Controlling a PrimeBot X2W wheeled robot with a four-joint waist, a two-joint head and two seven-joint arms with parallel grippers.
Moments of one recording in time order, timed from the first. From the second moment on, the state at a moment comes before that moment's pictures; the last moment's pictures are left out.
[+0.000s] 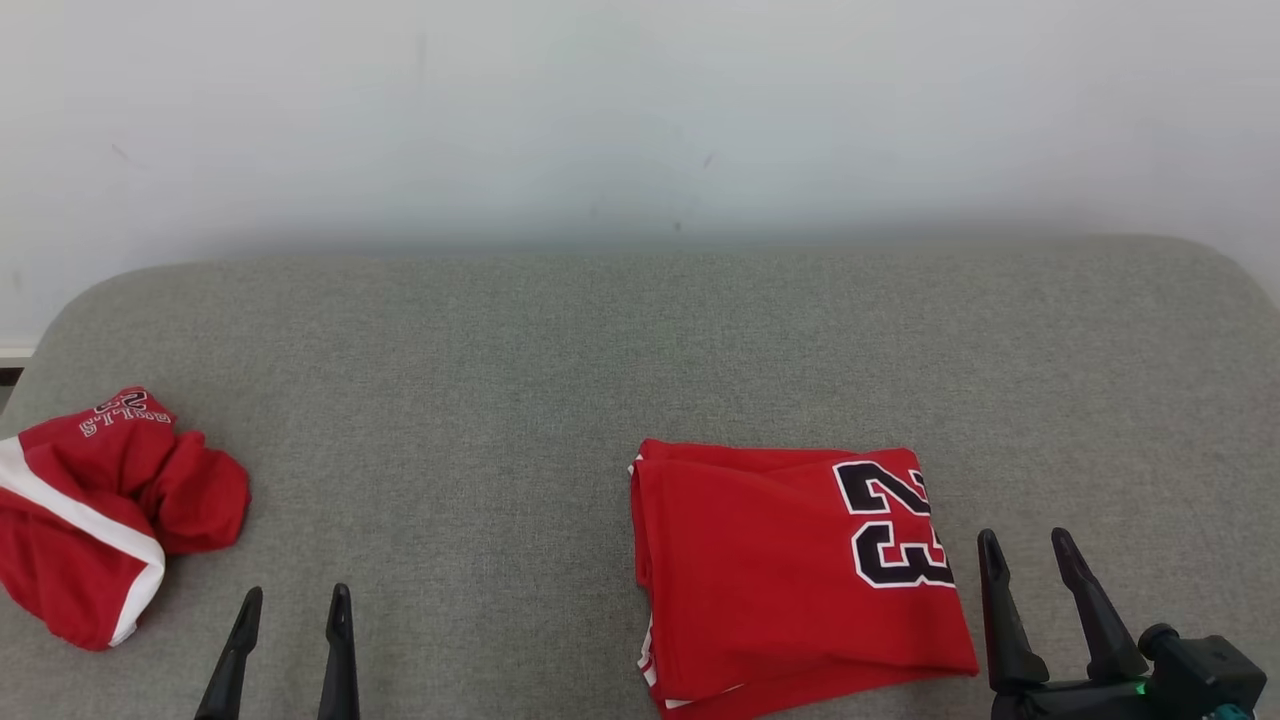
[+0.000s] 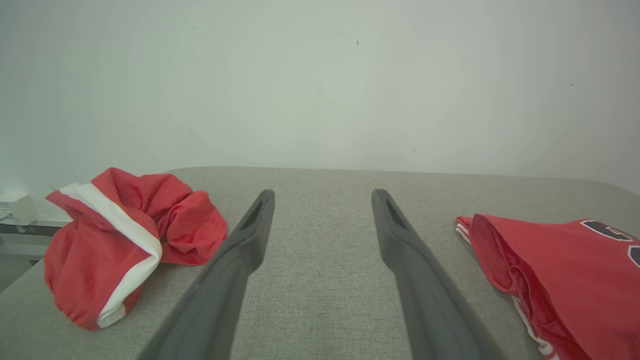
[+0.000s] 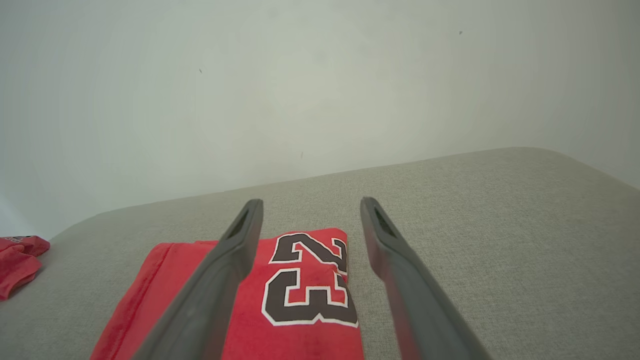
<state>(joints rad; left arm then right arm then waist) 0.10 0.09 0.03 0.04 -0.16 -0.13 -0.26 0.04 -0.12 0.05 0.12 0.32 0.13 -0.25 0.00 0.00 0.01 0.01</state>
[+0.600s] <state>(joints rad) 0.08 0.09 0.02 0.04 -0.17 -0.13 -0.26 -0.05 -0.16 0.05 0.21 0.31 0.13 -0.17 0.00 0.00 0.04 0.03</state>
